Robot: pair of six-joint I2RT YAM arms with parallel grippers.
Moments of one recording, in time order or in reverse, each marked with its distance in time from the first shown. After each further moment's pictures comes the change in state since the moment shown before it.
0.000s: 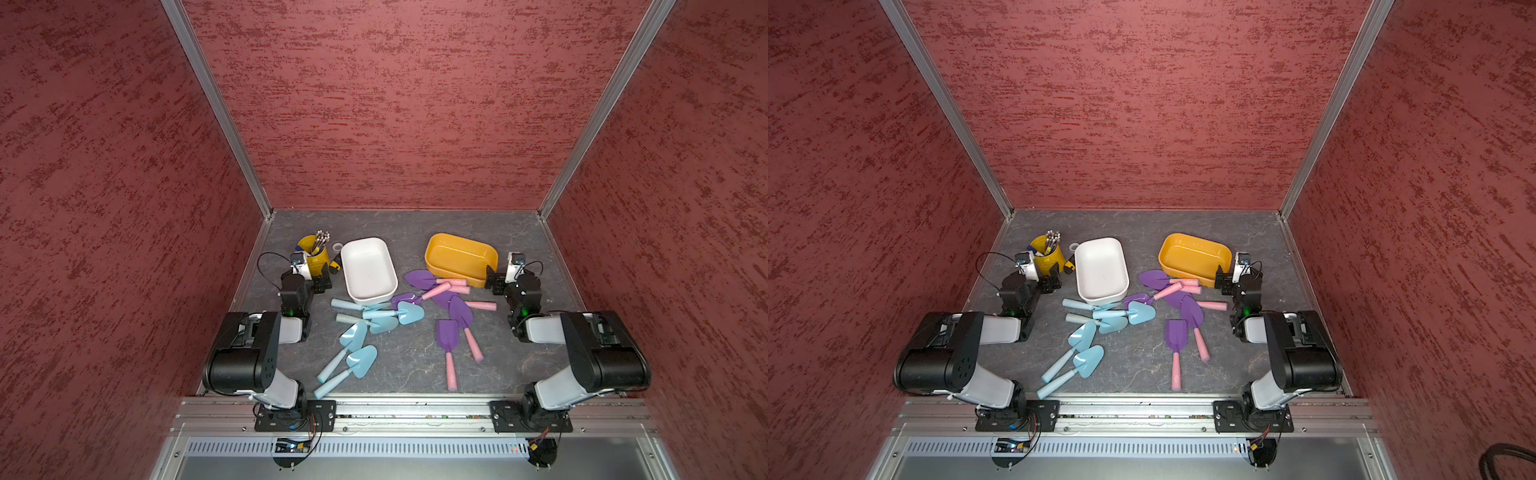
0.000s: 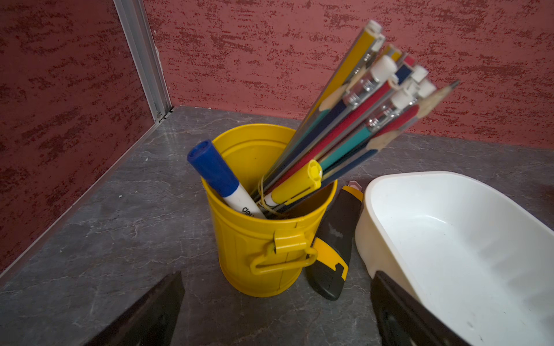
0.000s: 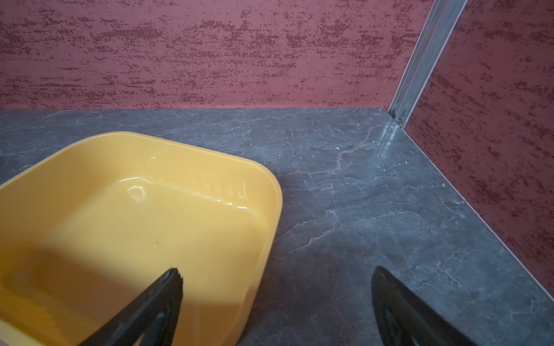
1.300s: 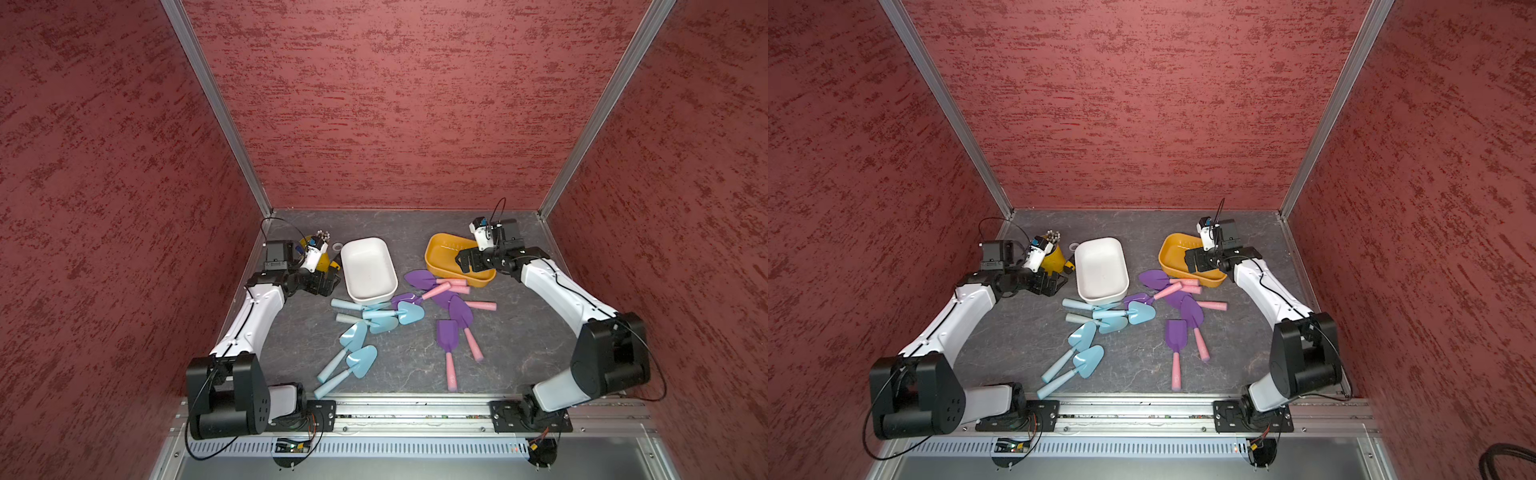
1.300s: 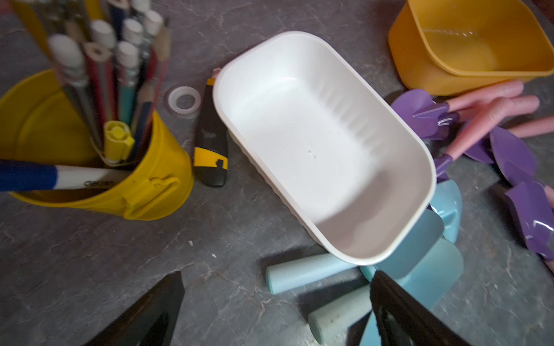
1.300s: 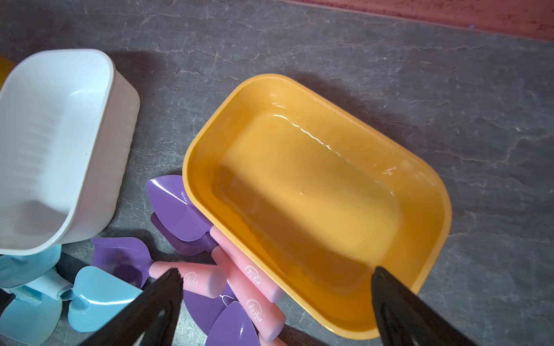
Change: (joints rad) left arm 0.054 -0.246 0.580 -1.530 0.526 0.469; right arm 0.190 0.003 0.818 -1.407 -0.232 -0.039
